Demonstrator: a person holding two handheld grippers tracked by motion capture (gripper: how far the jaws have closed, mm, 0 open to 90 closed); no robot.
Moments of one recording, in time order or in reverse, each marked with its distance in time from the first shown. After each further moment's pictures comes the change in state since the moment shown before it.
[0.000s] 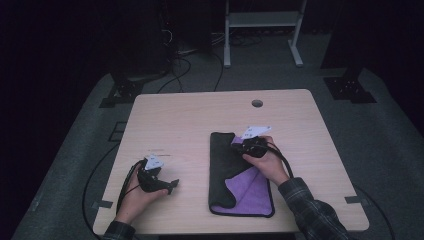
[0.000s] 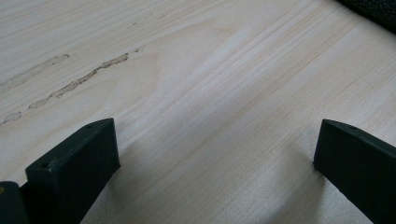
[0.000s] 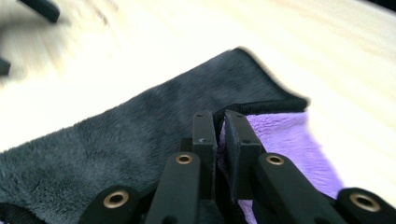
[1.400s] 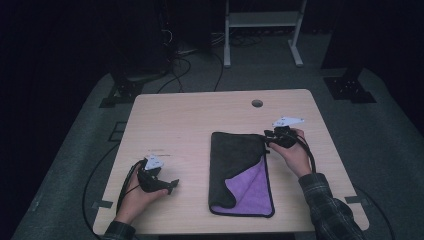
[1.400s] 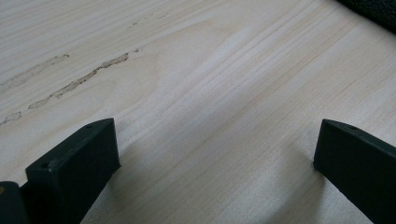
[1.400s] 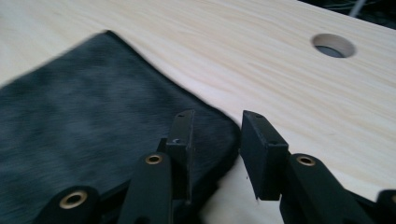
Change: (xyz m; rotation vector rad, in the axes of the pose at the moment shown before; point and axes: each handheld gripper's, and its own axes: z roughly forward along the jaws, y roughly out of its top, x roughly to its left) left arm 0.000 0.000 0.000 0.000 0.000 0.000; right arm -0.070 -0.032 -0.048 -0.012 -0.211 0.170
